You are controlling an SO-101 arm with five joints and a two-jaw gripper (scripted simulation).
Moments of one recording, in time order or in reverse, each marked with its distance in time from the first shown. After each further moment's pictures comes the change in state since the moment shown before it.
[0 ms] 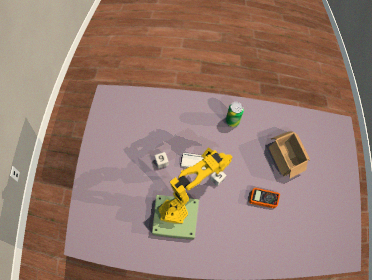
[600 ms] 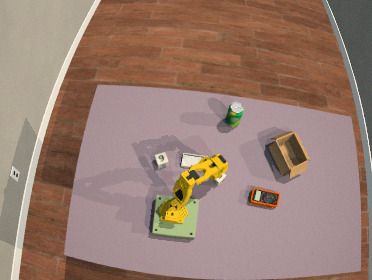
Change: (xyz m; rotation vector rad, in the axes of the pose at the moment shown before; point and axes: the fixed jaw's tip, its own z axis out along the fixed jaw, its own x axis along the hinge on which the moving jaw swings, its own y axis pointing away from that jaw) arm -0.007 0.045 0.049 -0.334 -0.049 0.000
